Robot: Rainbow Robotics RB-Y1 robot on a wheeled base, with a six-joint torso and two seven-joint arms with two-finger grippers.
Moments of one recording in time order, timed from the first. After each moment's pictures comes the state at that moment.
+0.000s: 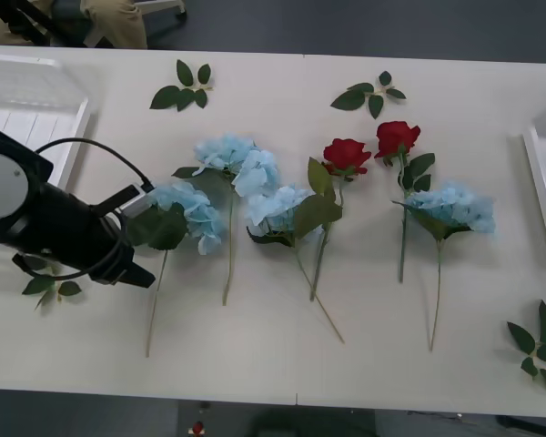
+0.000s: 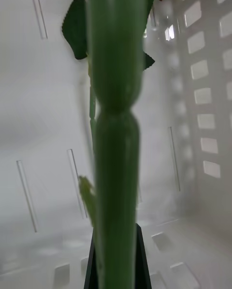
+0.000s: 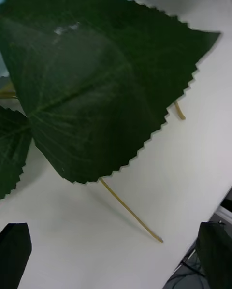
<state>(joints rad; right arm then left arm) -0.30 -0.99 -0.18 -1.02 -0.83 1.01 1.79 -0.34 0.70 -0.15 -1.66 1.12 1.52 -2.07</state>
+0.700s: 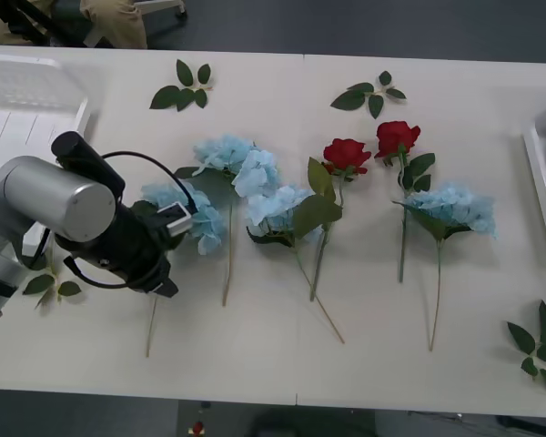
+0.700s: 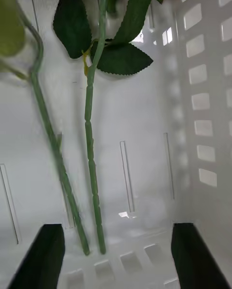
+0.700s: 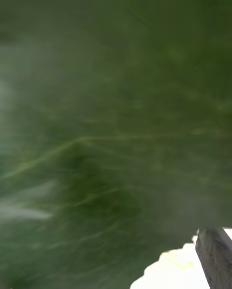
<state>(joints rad) -0.30 -0.99 -0.14 -1.00 -0.82 0.95 1.79 -0.42 0.61 -0.35 -1.66 0.80 1.53 -1.99</state>
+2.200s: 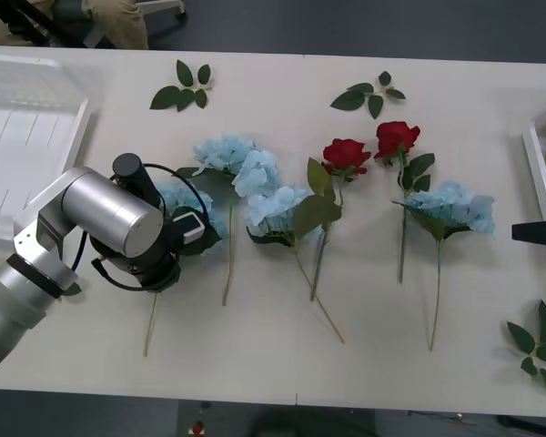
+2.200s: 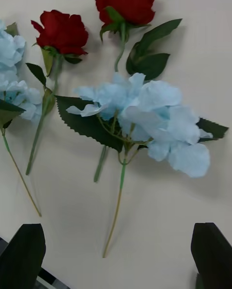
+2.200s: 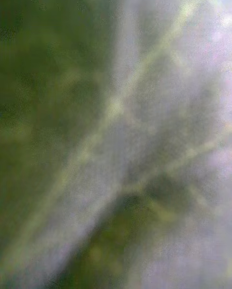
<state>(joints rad) 0.14 -0.99 -0.29 -1.90 -1.52 1.16 1.74 -0.49 0.53 -0.49 -1.50 0.54 1.47 -1.93</state>
